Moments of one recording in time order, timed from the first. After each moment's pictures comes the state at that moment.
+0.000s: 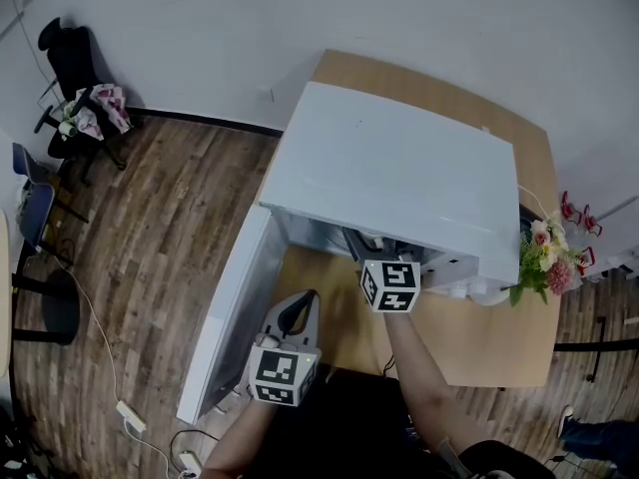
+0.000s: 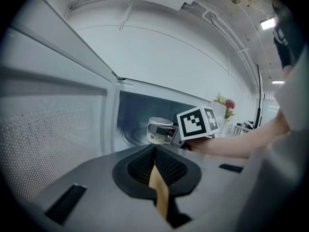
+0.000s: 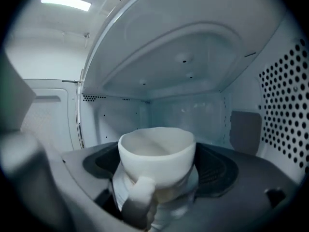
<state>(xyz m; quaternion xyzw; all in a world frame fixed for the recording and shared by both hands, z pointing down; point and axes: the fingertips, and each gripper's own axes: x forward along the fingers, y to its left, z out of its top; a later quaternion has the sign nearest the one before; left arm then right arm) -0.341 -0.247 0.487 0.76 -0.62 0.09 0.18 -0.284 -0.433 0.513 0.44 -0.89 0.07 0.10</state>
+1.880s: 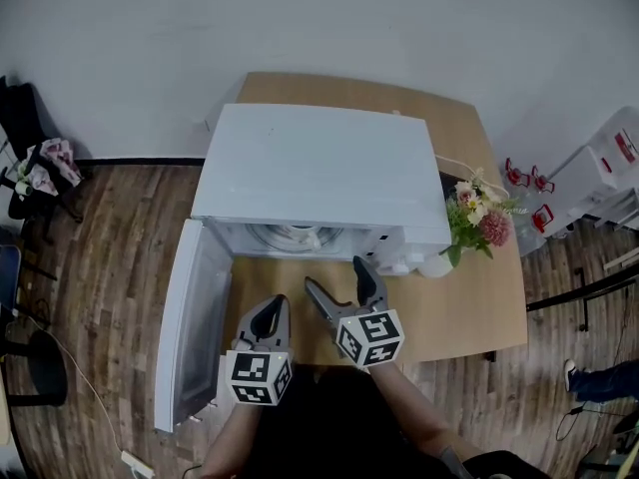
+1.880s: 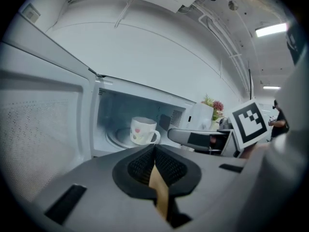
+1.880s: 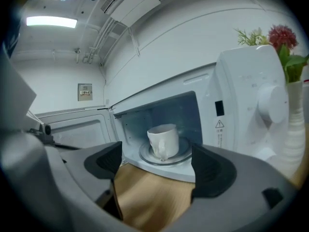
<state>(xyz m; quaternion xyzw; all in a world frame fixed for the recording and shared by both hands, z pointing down) -0.294 -0.242 0.483 0.79 -0.58 0.08 0.19 -0.212 -0.311 0.485 0.44 -0.88 0.15 0.06</state>
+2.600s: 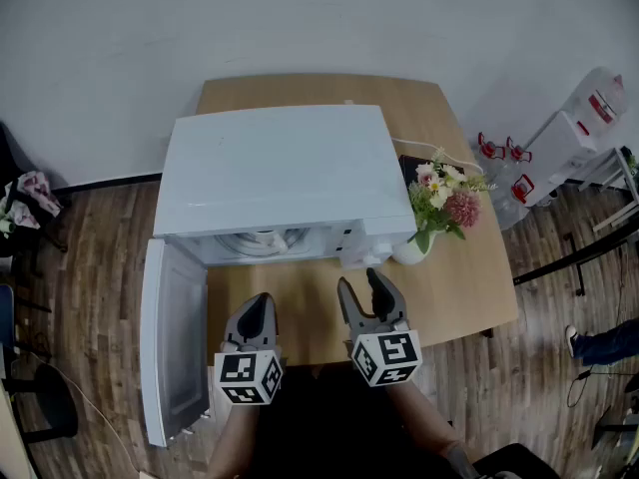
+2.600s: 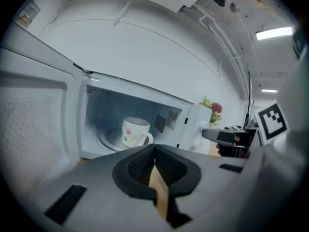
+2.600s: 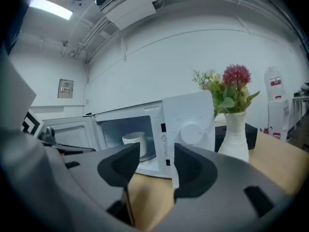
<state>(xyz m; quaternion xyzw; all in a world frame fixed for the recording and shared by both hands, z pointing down) -0.267 -0.258 0.480 0.80 -0.57 0.07 0.20 -0.108 -0.285 0.460 0.55 -0.82 0.13 0.06</state>
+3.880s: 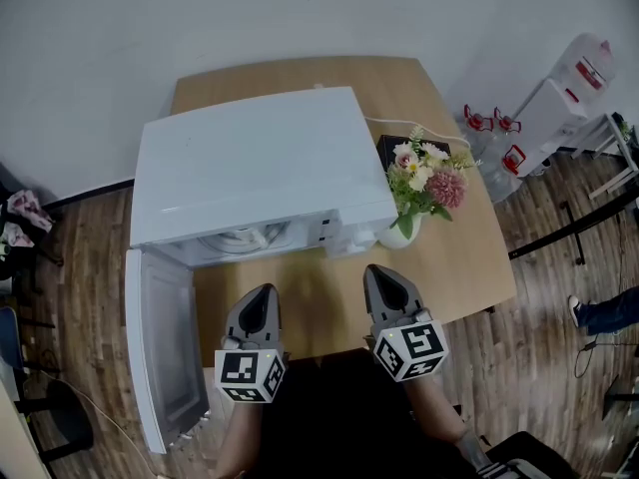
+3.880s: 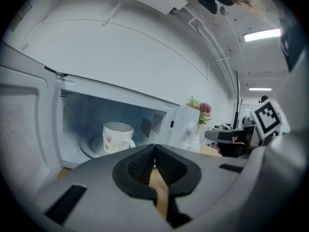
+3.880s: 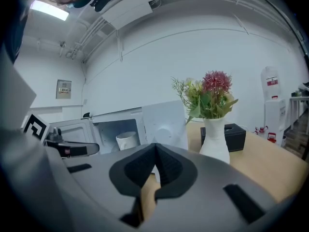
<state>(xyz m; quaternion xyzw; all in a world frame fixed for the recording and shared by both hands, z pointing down) -0.223 -0.267 0.465 0.84 -0.52 0.07 0.16 -0.050 -0.276 0.452 0.56 -0.81 0.14 0.07</state>
